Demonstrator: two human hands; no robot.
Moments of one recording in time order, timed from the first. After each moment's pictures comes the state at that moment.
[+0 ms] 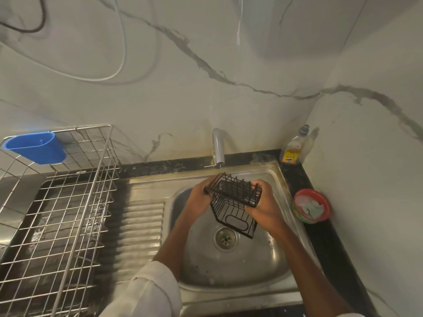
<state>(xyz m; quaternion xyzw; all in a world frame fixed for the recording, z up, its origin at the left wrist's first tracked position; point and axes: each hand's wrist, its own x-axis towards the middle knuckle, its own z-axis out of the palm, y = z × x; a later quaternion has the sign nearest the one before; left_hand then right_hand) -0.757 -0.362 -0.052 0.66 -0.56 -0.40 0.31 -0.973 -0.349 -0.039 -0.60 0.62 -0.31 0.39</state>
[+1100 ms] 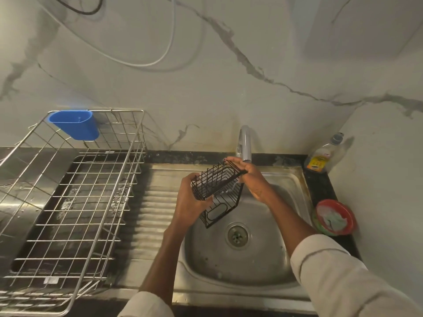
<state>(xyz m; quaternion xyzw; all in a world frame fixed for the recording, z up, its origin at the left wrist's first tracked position) -0.686 -0.290 -0.046 0.69 -0.46 -0.33 0.45 -0.879 -0.422 -0.018 -0.54 0.47 -0.26 0.64</state>
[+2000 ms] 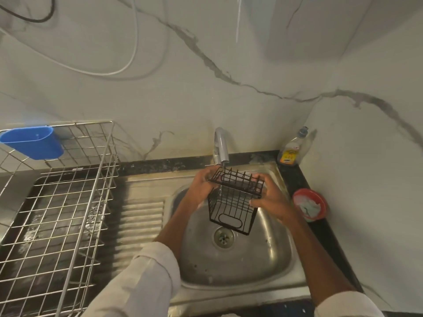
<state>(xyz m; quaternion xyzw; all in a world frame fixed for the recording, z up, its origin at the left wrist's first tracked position) -0.741 -0.376 -0.036 0.58 -0.50 -0.52 0.38 -0.991 -0.363 -0.020 -0.60 0.59 -0.27 0.48</state>
